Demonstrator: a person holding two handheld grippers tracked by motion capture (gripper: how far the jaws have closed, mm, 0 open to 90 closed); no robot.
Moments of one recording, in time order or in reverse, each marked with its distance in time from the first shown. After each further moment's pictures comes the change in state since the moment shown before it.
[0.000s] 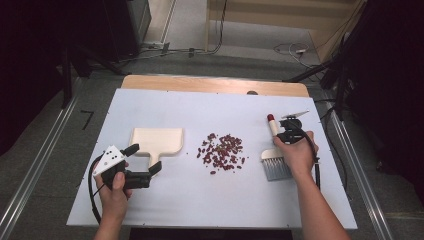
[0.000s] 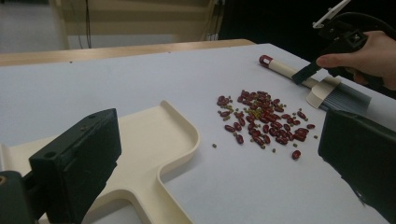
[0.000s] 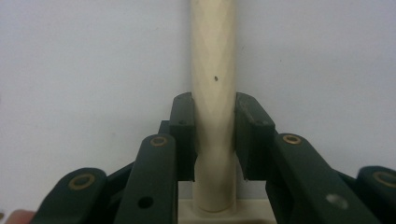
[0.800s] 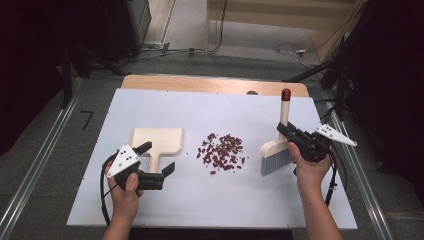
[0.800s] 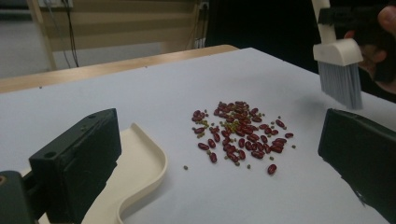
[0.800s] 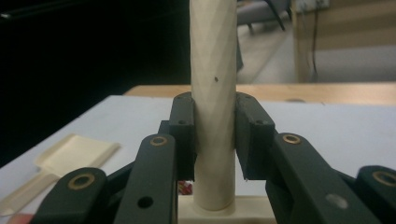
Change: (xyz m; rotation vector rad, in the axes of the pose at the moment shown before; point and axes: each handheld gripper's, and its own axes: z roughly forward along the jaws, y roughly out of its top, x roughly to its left) left arm -0.034 0.017 0.014 -0.009 -0.034 0.092; right arm -0.002 -0.065 -0.086 -0.835 0.488 -0.098
